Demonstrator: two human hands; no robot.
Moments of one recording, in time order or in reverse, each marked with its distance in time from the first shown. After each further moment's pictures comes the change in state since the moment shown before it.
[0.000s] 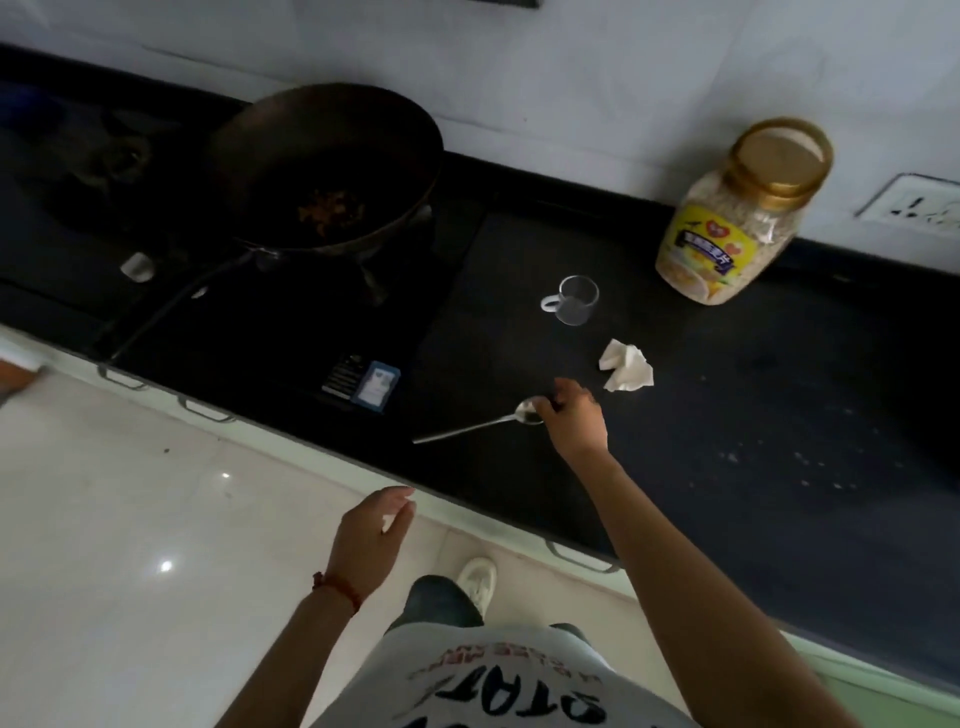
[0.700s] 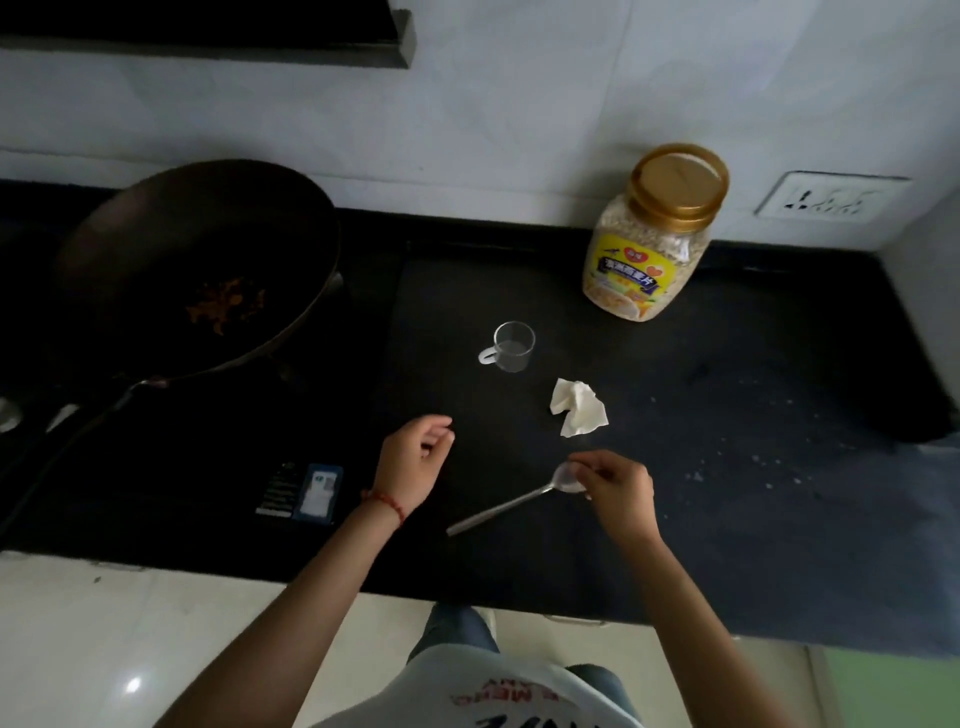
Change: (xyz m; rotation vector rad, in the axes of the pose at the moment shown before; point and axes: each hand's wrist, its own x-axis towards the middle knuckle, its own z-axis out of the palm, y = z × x) left_hand 0.161 0.113 0.036 -0.013 -0.150 0.212; right_hand -0.016 0.038 -0.046 0.426 0.252 0.139
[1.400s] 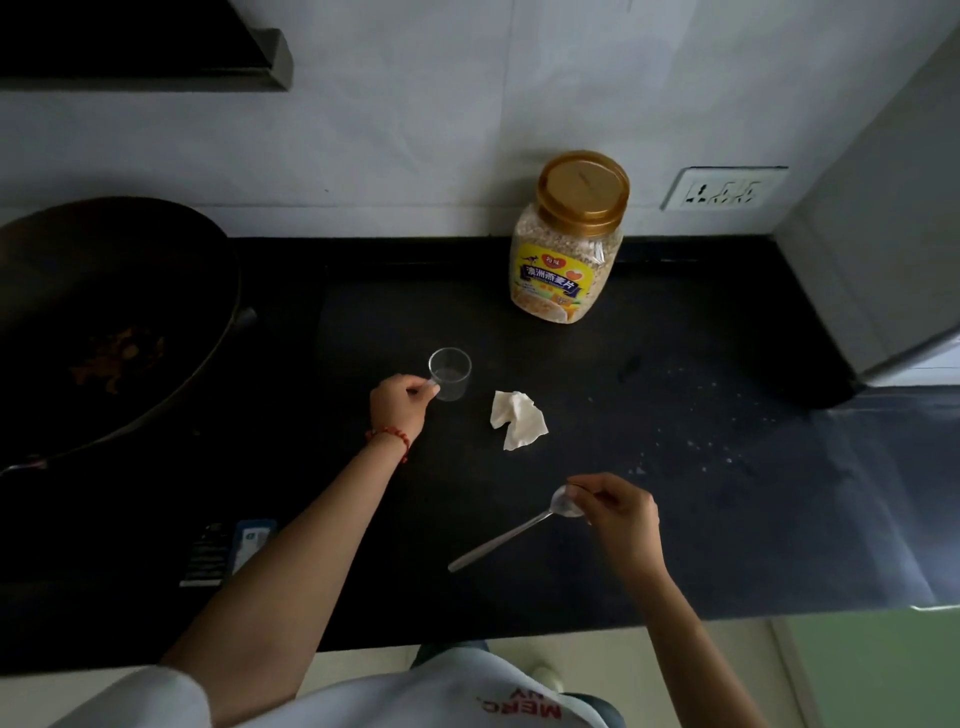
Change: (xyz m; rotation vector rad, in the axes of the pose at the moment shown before) left_hand 0.105 0.035 0.060 0.068 0.020 -0.021; right_hand -0.020 0.013 -0.047 0.036 0.139 -0.033
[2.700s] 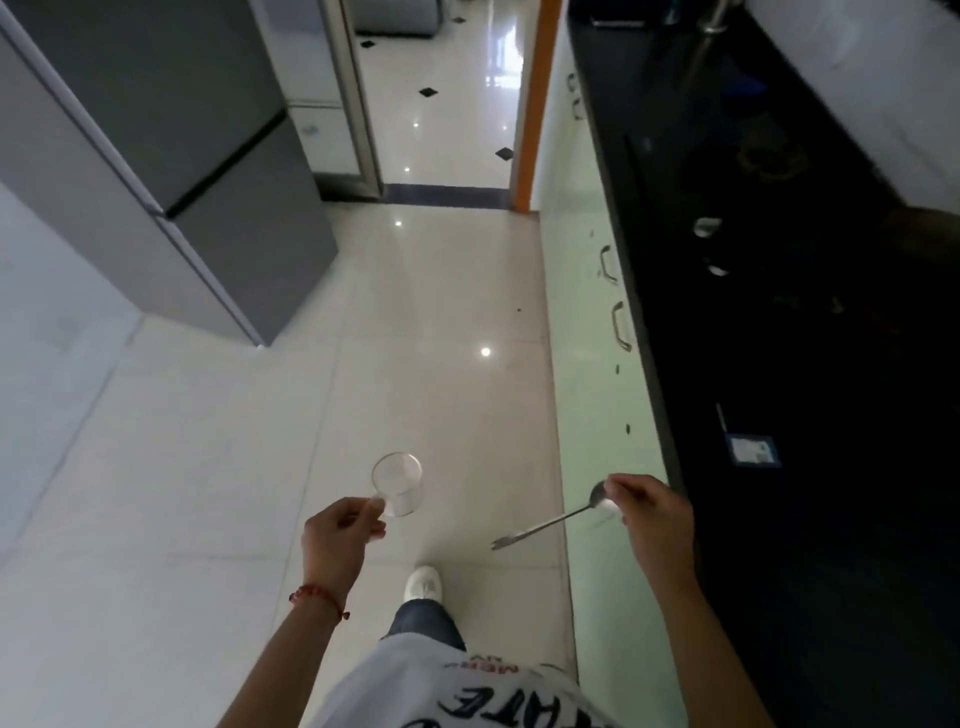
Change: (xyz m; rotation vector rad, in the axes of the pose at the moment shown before) left_hand -0.562 -0.148 -0.023 -0.841 1.494 -0.976; right_hand -0.180 -0.027 0.186 -0.231 -1.246 -0.604
